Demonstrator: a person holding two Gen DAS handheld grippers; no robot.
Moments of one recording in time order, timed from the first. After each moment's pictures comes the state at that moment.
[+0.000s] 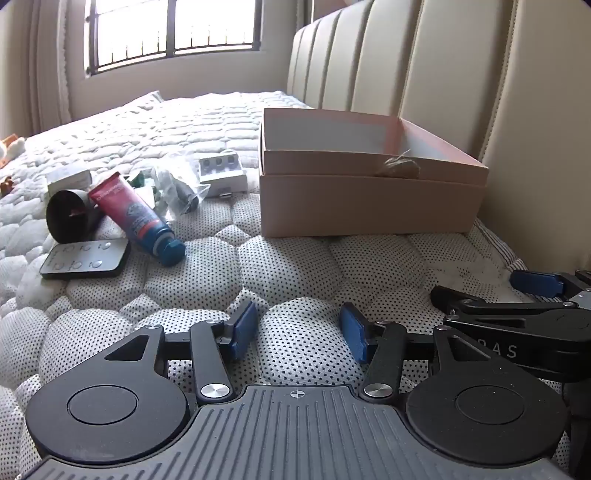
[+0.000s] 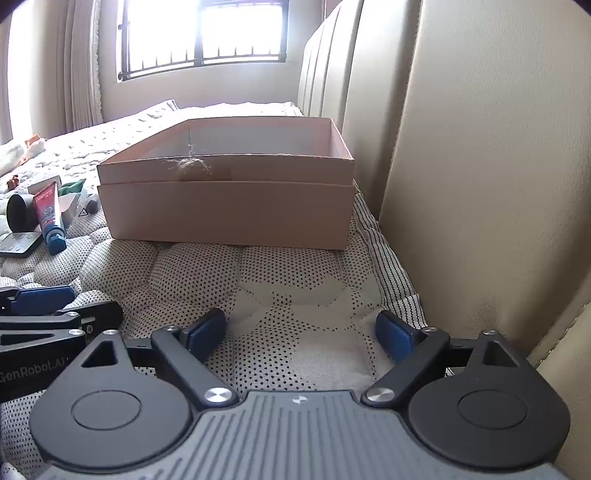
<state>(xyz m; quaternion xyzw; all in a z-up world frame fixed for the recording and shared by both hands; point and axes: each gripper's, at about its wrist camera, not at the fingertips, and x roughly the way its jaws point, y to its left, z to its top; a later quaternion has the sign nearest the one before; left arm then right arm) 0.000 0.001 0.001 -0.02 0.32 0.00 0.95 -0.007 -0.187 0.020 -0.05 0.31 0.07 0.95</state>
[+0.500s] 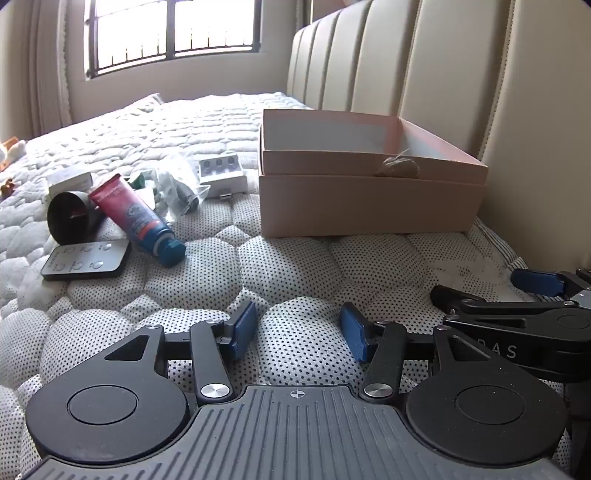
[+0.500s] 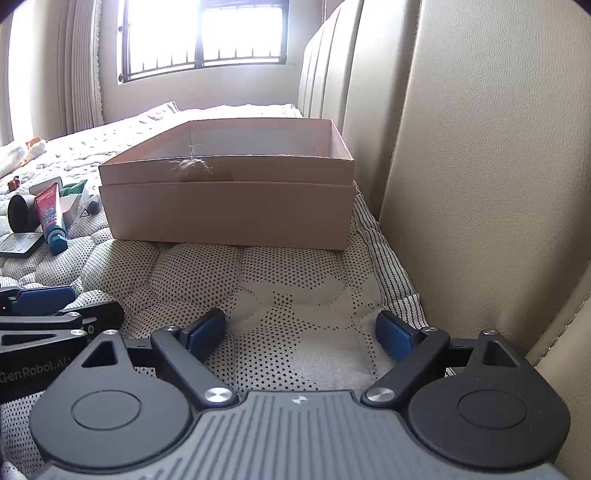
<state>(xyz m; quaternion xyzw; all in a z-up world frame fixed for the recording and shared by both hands) -0.003 -0.004 0.001 -0.01 0.32 0.00 0.95 -0.007 -0.187 0.021 -0.05 0.30 0.07 0.95</state>
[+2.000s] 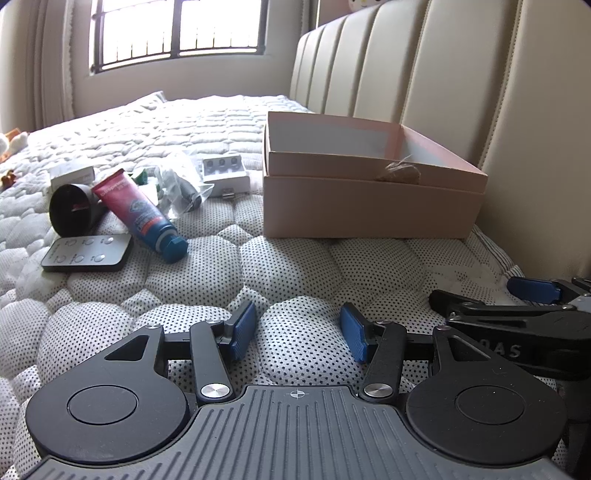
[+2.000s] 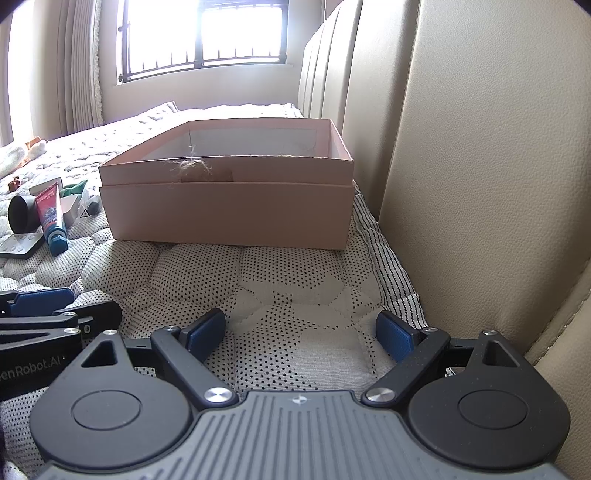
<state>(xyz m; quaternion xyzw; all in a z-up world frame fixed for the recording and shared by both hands) -0.004 0.001 0.002 -0.03 0.32 0.00 0.95 -0.007 -0.189 0.019 -0.04 0.31 0.08 0.95</state>
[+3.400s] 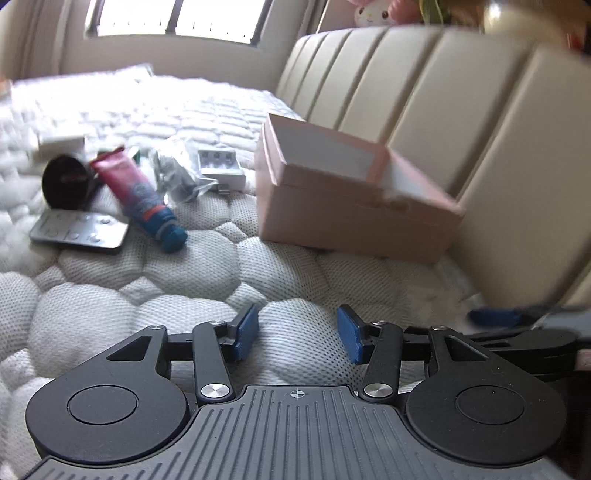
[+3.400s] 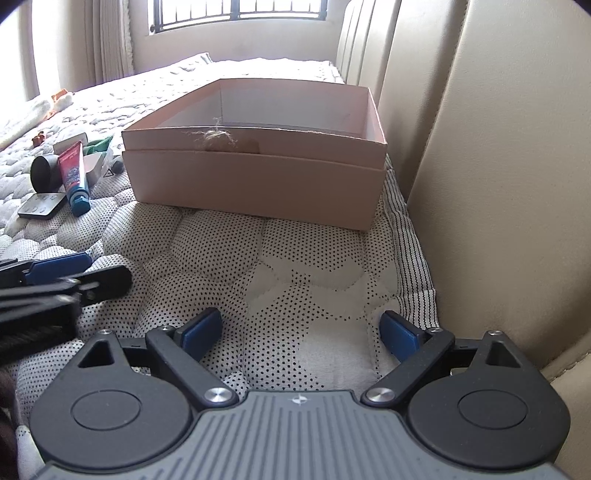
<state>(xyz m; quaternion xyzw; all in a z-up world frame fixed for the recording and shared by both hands) -0.012 0.055 0.017 -0.14 0.32 -0.07 0.93 0.003 -0.188 0.034 -0.08 0.39 0.13 0.91</state>
